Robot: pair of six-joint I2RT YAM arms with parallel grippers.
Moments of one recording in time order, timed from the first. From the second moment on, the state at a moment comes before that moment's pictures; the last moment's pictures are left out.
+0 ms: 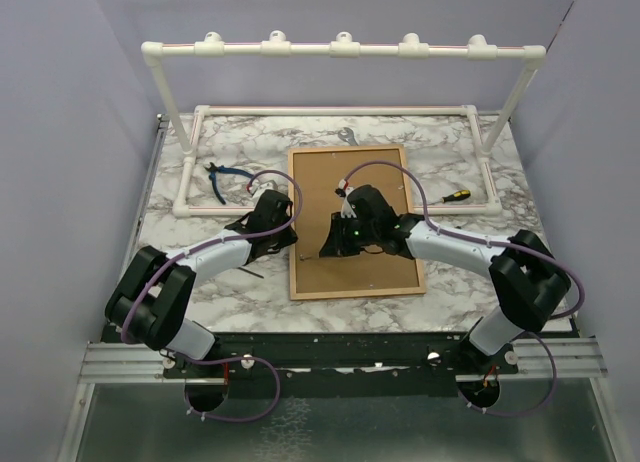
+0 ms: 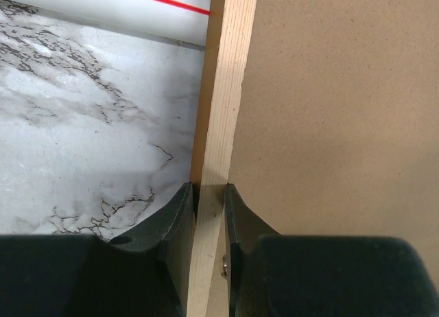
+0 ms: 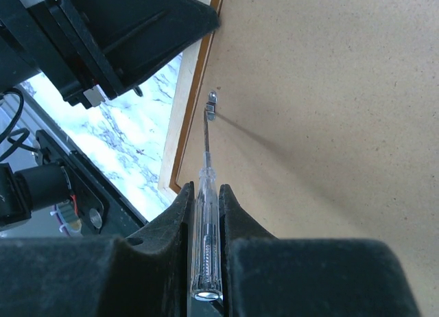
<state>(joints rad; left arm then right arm) -0.53 1.47 0.73 -0.08 -0.13 -0.77 0.79 1.60 0.97 -0.11 -0.28 0.60</state>
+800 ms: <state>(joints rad) -0.53 1.39 0.73 -0.11 -0.14 -0.75 0.79 1.45 1.01 -0.18 -0.07 0.57</state>
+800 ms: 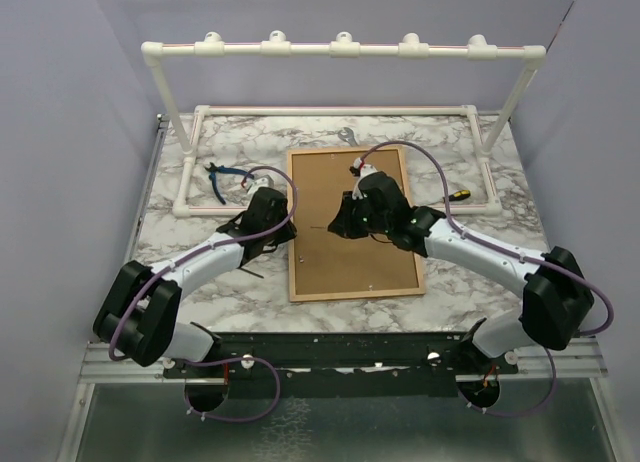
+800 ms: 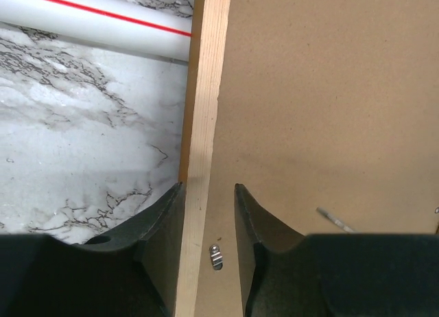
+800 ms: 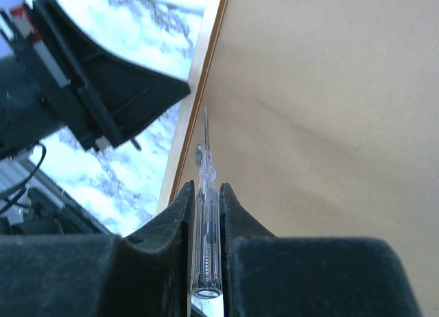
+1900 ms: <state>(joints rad) -0.47 1.55 0.86 -0.10 -0.14 -0.62 0.61 1.94 1.53 -0.22 -0.23 0.39</state>
